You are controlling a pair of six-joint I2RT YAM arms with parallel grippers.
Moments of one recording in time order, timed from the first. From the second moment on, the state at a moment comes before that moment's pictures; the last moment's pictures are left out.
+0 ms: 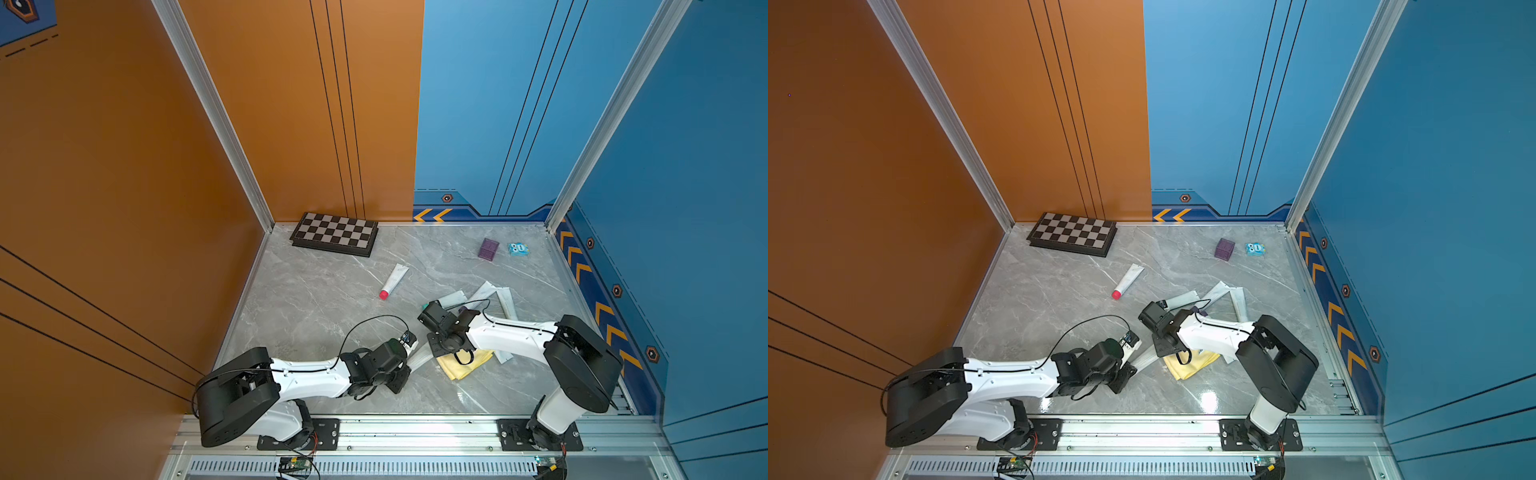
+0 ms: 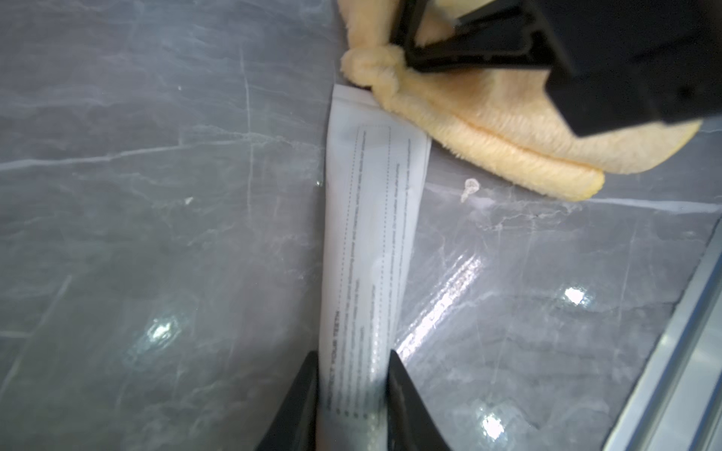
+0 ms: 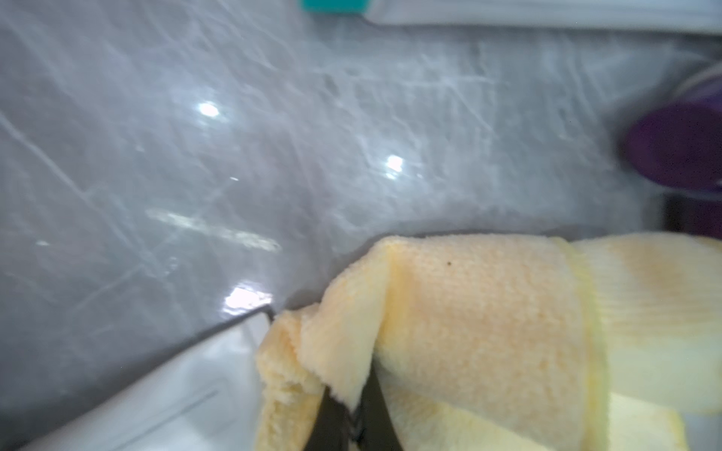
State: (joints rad) left arm -1.05 1.37 0.47 0.00 -0.05 -0.36; right arm 0.82 1.63 0.90 -0.63 0.20 0.55
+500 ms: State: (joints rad) left arm -1.05 1.38 0.48 0.00 -0.05 -0.36; right arm 0.72 1.55 0.98 -0.73 -0.15 0.50
